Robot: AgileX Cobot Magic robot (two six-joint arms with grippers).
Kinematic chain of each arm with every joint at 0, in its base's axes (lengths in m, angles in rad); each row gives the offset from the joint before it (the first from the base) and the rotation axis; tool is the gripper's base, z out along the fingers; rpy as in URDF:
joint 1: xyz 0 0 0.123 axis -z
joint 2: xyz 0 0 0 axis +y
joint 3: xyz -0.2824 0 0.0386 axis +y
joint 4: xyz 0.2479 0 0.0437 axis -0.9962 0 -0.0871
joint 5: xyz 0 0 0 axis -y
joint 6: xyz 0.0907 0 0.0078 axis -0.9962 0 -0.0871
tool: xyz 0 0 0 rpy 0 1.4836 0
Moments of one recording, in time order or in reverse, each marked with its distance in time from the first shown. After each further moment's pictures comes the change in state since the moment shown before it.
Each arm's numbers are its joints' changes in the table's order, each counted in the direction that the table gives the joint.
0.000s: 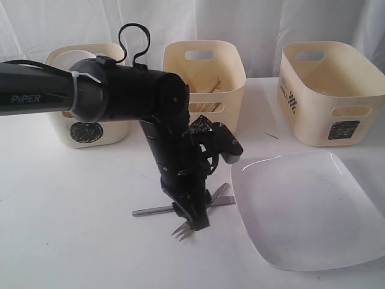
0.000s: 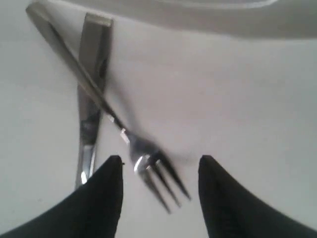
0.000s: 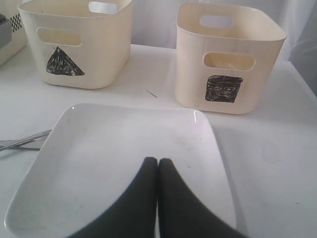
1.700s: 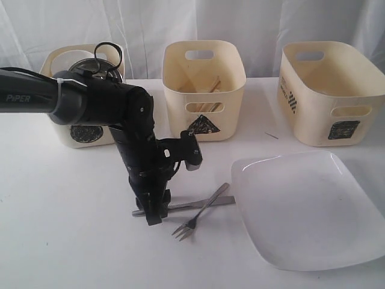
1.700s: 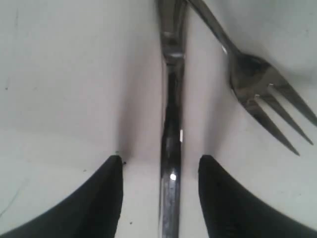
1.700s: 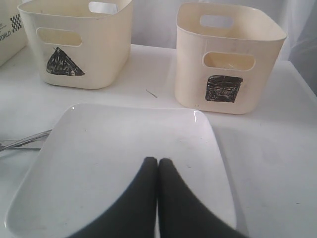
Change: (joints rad) left arm -0.139 0.035 0.099 -0.033 0.104 -0.264; right arm 0.000 0.000 0.000 0.000 0.000 -0.001
